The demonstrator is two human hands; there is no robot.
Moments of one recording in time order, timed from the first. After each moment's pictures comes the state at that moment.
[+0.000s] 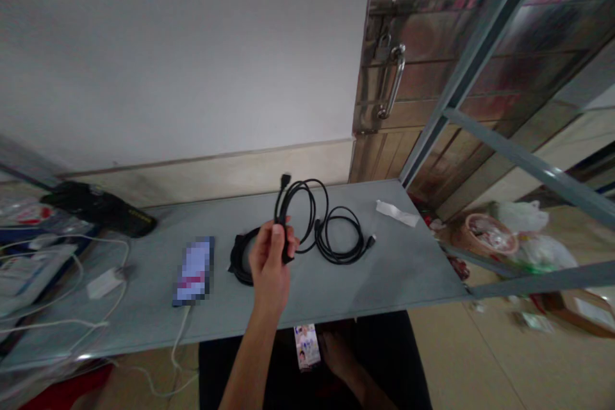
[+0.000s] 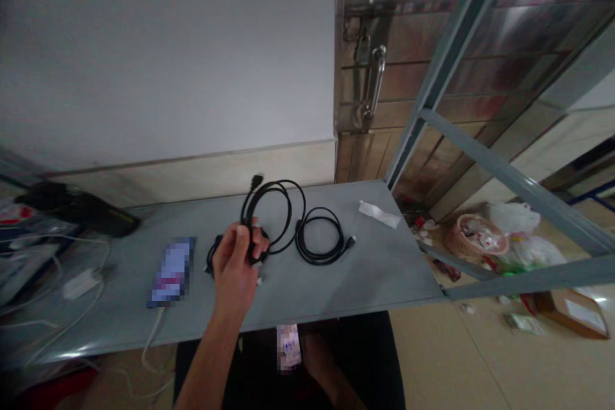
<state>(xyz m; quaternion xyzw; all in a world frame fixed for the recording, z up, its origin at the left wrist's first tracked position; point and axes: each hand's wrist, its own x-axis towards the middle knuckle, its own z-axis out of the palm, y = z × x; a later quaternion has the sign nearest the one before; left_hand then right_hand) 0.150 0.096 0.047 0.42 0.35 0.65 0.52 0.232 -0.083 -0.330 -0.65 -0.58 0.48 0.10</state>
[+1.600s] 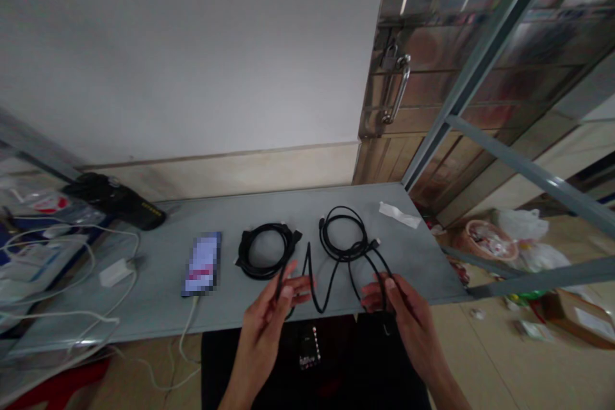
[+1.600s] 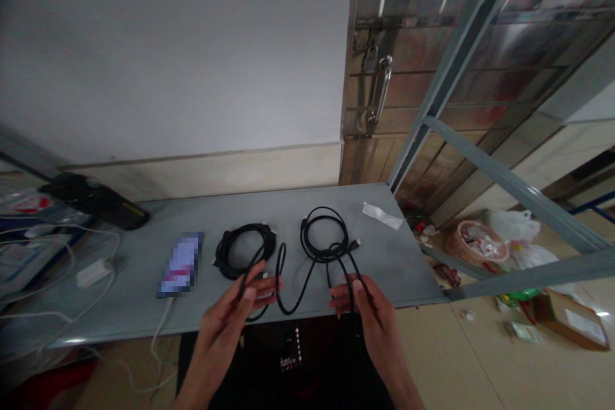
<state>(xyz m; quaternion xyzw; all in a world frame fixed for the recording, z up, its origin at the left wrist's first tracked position) 0.084 -0.006 0.026 0.48 0.47 0.47 0.57 0.354 -0.059 -0.025 -0.56 -0.30 0.49 0.59</state>
